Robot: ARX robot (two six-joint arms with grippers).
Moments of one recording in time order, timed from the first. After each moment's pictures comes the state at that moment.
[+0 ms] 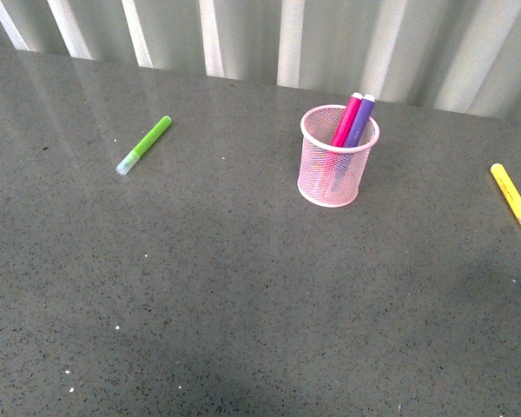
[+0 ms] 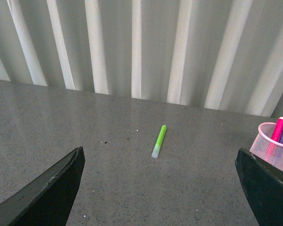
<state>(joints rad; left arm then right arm) 0.00 0.00 0.02 0.00 0.00 0.00 0.00 0.00 0.02 0.00 0.00 0.00</state>
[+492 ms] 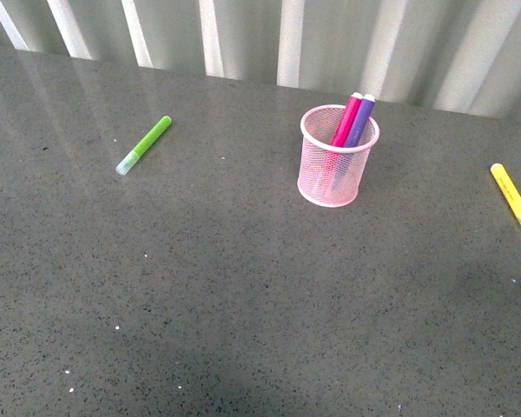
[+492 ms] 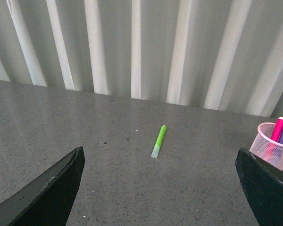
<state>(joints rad) 0.00 0.00 0.02 0.00 0.00 0.00 0.00 0.00 0.02 0.00 0.00 0.00</state>
